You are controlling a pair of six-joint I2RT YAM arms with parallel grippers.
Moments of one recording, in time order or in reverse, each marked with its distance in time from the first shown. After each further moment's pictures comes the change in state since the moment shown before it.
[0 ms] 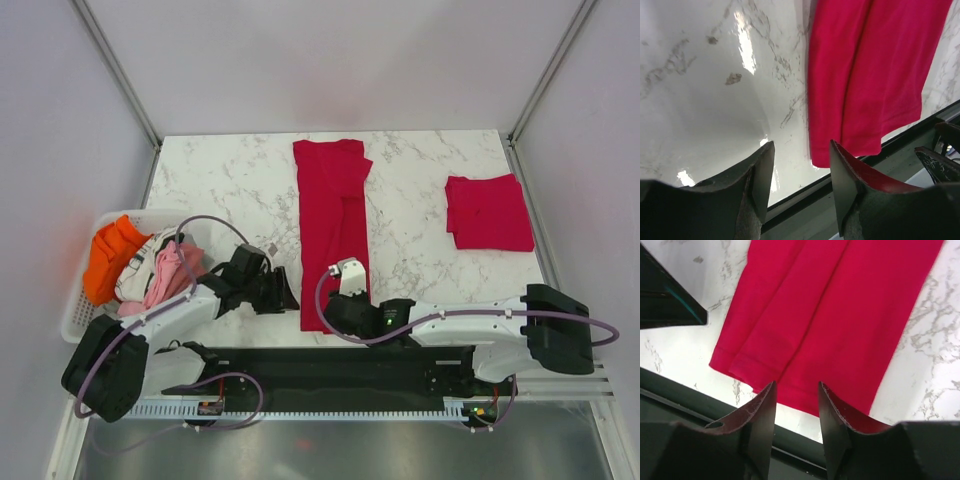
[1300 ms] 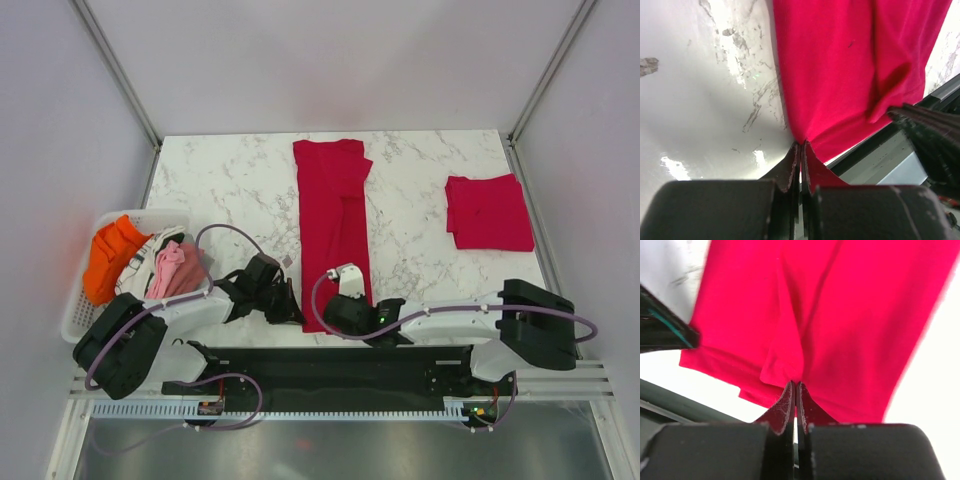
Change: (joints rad) left arm -0.124 0.135 -0.052 0.169 0.070 -0.103; right arm -0.039 0.135 -0.014 0.069 -0.111 -0.034
